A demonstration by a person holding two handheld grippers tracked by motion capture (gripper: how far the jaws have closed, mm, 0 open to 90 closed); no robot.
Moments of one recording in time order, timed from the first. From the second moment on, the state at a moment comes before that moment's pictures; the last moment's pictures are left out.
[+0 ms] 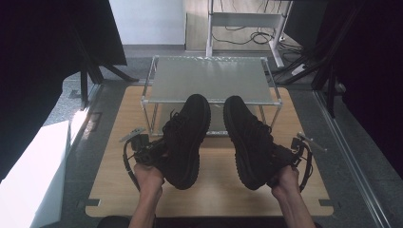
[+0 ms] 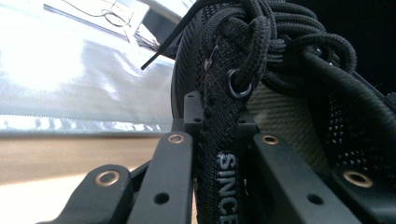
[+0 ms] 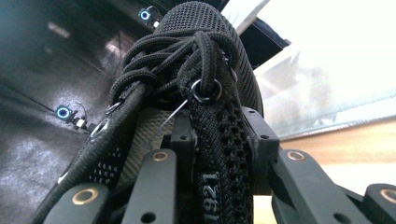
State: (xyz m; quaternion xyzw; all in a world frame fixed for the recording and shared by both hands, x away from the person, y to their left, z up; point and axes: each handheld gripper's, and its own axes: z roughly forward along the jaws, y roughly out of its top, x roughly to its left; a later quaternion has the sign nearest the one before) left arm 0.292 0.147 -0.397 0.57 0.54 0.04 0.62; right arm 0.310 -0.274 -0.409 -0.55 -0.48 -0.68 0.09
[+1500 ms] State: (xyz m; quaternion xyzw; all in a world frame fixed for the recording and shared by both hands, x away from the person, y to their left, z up) left arm 0.409 0.133 -0.325 0.50 0.60 0.05 0.63; right arm 0.422 -0.247 -0.342 -0.59 -0.44 -0.67 0.07
